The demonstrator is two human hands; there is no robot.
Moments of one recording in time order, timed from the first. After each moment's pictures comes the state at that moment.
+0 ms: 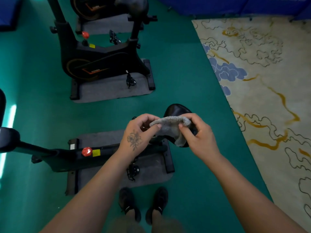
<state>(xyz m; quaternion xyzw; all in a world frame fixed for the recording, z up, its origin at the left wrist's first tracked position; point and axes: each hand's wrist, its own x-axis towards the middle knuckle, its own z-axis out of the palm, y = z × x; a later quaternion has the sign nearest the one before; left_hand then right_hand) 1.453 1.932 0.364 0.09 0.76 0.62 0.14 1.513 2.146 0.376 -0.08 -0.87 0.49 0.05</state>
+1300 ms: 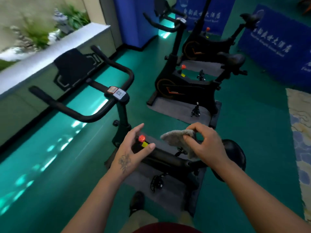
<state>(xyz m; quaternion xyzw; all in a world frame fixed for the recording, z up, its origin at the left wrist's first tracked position) 1.646 1.803 0.427 -0.14 0.80 0.57 -0.09 1.509 2.049 0.446 0.30 -0.86 0.41 0.00</state>
